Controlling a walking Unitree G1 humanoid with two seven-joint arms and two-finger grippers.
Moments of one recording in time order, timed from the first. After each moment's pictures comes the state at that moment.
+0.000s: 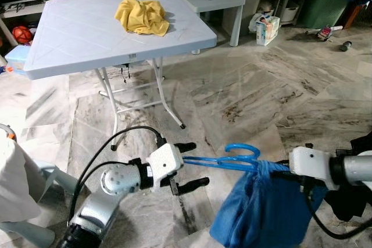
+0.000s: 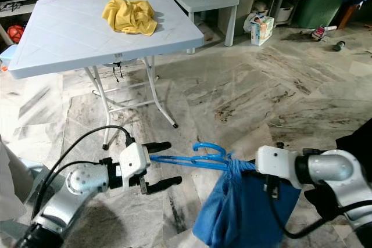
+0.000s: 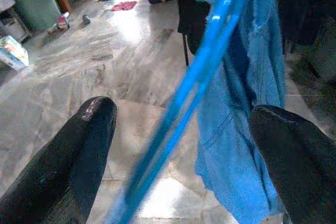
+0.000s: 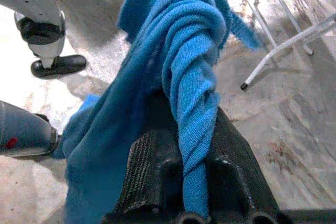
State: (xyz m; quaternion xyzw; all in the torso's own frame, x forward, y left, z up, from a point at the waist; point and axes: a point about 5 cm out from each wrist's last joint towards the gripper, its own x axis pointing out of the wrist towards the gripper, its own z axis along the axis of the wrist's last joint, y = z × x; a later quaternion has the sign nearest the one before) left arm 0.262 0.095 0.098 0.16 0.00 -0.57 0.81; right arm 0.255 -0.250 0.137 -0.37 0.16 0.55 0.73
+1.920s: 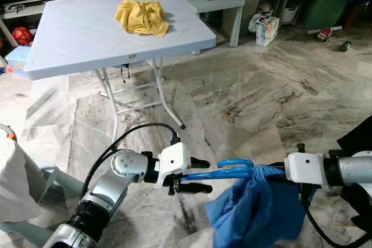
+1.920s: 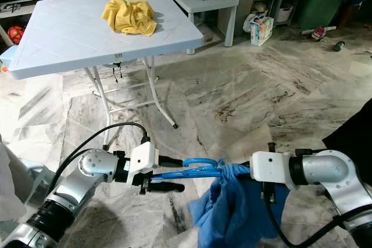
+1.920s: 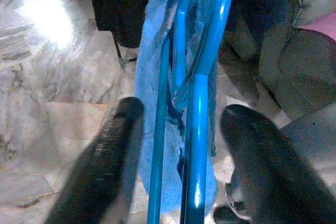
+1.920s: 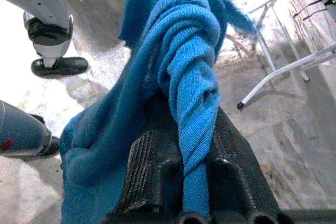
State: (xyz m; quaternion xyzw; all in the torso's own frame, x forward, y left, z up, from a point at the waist) left arm 0.276 0.084 0.096 0.16 0.06 -0.68 0.71; right arm 0.254 -0.236 0.139 -0.40 0.12 0.57 0.71
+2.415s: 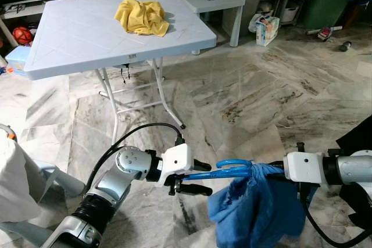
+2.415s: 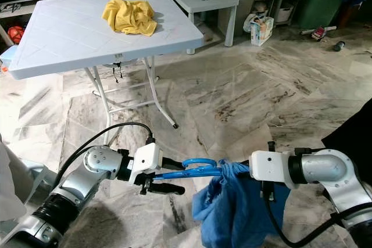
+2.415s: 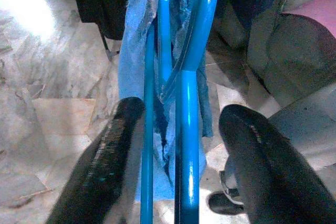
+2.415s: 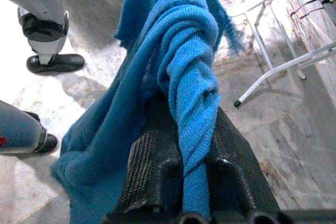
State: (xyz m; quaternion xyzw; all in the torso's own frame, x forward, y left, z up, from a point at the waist) left arm 0.279 0.078 0.092 0.18 0.08 -0.70 0.68; right arm 0.256 -0.236 0.138 -0.40 0.12 0.56 0.71
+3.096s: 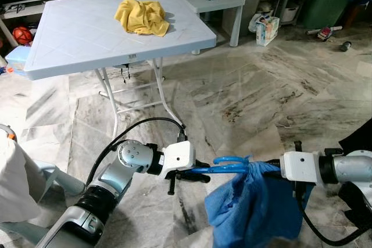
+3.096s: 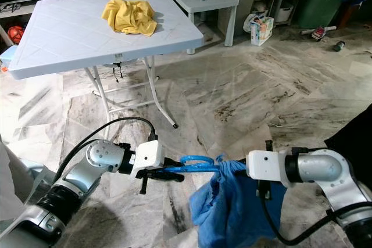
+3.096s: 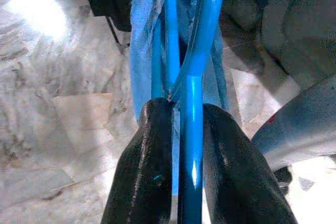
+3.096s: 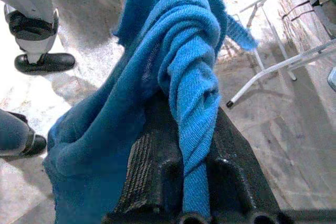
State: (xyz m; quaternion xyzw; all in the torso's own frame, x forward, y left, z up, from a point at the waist) left arm 0.291 0.078 0.097 0.23 0.06 -0.70 0.68; right arm 0.260 -0.232 0.136 -0.41 0.11 0.56 0.71
